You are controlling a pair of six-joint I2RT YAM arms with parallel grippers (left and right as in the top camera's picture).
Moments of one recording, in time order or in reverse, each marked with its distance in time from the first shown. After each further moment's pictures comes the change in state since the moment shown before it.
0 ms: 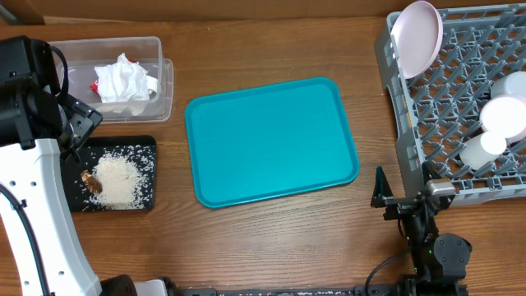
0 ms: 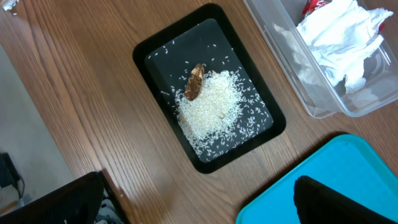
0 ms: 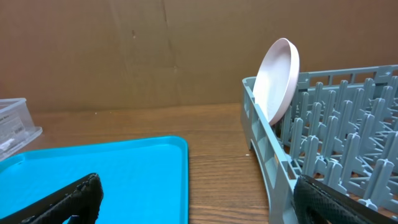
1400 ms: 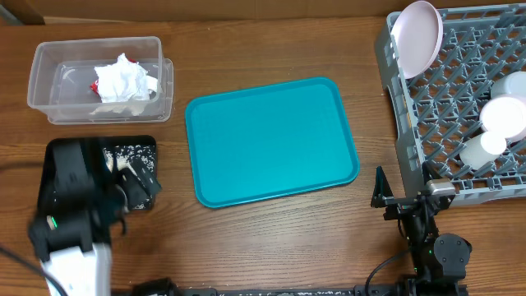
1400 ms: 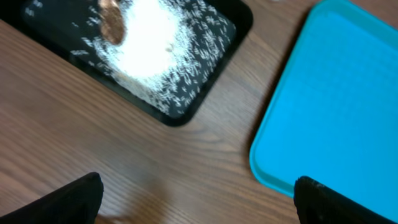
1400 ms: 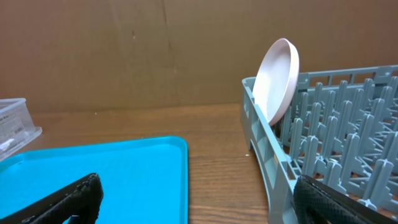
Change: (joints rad) left arm -0.045 -0.581 -0.894 0.469 0.288 0.351; right arm 0.000 -0.001 0.000 -0.001 0.001 0.000
